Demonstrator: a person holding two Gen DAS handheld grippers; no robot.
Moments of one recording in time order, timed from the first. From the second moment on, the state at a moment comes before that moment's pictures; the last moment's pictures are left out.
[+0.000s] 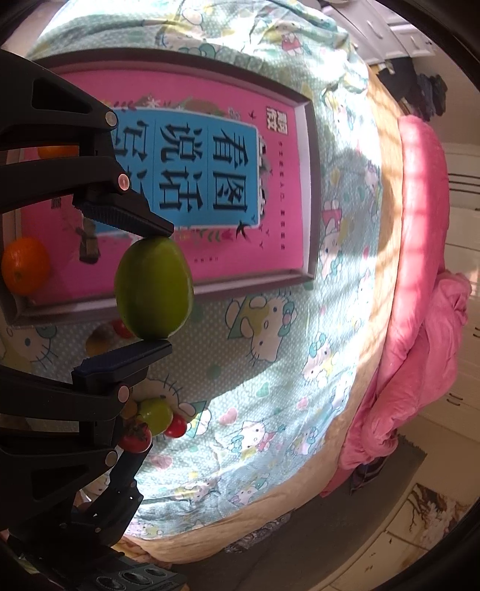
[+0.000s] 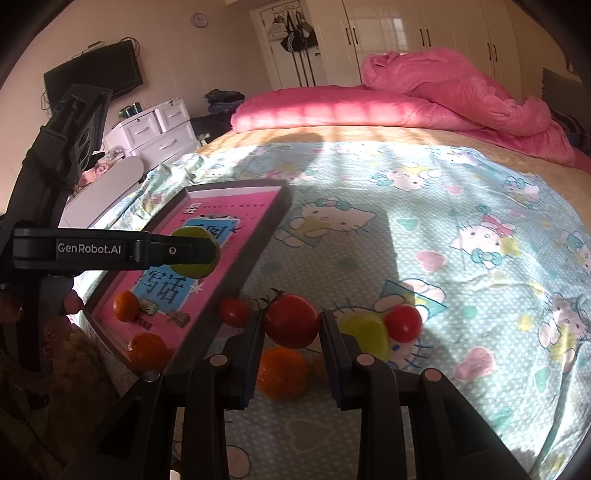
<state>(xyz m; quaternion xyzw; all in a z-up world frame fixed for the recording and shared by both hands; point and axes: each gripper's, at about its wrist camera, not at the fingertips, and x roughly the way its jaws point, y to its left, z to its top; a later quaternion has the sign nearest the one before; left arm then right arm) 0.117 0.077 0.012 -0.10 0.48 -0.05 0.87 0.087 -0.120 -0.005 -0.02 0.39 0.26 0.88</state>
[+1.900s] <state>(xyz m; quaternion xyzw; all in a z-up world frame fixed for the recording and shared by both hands) 0.074 0.202 -0.032 -0.13 0.51 0.06 0.85 0.077 -0.008 -0.028 -0.06 0.41 0.37 0.83</state>
